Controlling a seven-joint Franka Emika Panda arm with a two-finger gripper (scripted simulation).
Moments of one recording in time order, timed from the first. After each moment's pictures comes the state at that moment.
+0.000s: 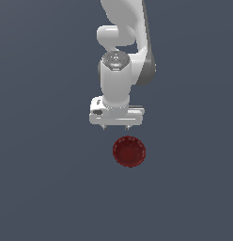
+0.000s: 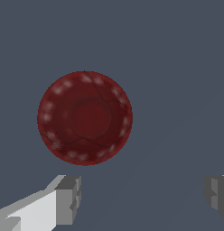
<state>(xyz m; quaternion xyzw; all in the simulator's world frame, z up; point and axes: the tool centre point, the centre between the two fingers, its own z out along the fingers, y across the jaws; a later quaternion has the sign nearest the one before) 0.002 -0.002 0.181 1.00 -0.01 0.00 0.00</state>
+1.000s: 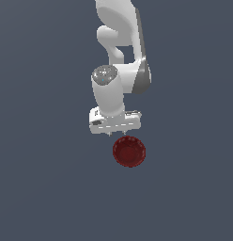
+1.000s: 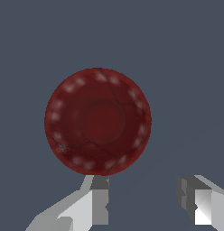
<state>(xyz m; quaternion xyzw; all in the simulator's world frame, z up) 0.011 0.002 0.149 1.00 0.03 0.01 -0.06</state>
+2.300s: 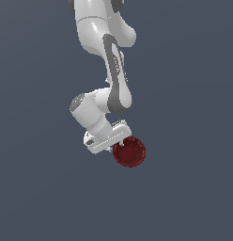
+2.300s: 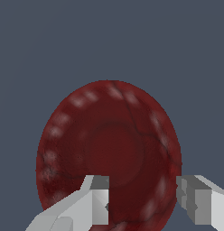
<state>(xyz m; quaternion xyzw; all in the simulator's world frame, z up) 0.041 -0.001 0.076 0.96 0.12 0.11 -0.23</state>
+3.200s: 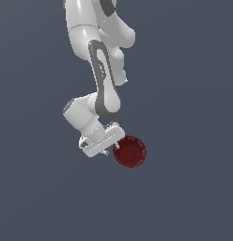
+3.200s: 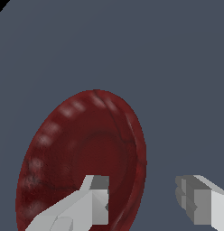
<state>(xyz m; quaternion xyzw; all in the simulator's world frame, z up) 0.051 -0.020 0.064 0.94 0.13 0.16 -0.27</state>
